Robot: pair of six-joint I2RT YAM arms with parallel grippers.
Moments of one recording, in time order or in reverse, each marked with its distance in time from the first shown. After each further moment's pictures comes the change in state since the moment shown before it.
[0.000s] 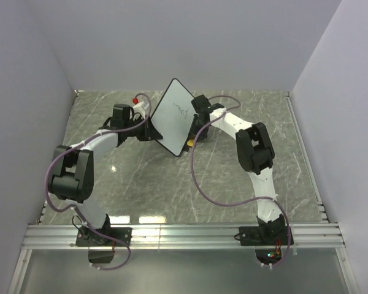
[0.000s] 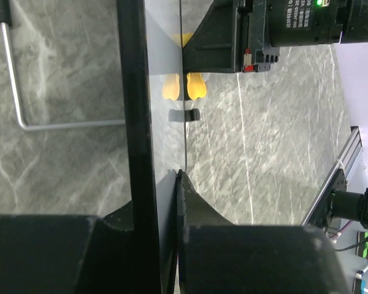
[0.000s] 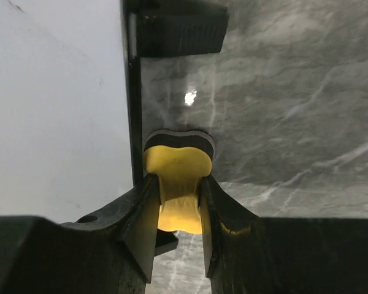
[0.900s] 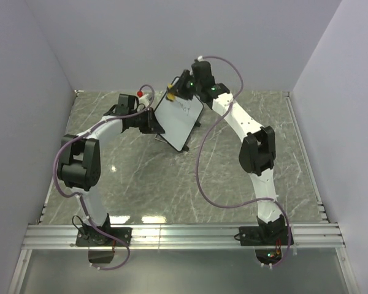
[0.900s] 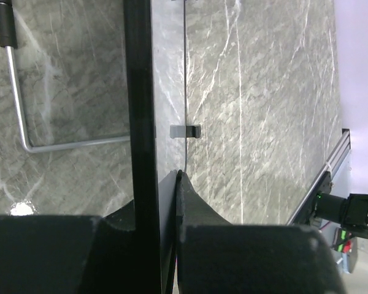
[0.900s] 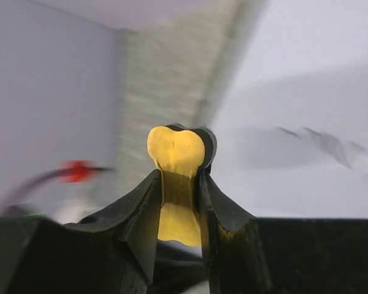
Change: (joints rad) left arm -0.006 0.146 0.241 -0.216 -0.006 0.006; right arm 0.003 -0.030 0.321 0.258 -0.141 0.056
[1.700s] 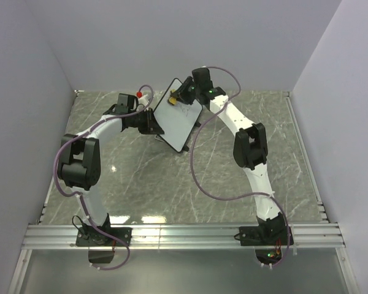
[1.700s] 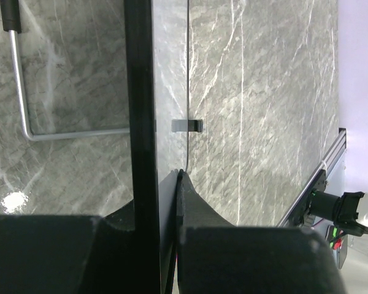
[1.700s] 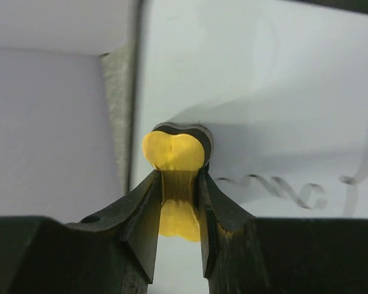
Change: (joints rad) left arm 0.006 0.019 0.035 -0.074 0.001 -0.001; right arm -0.031 0.179 0.134 0.089 -0.033 0.169
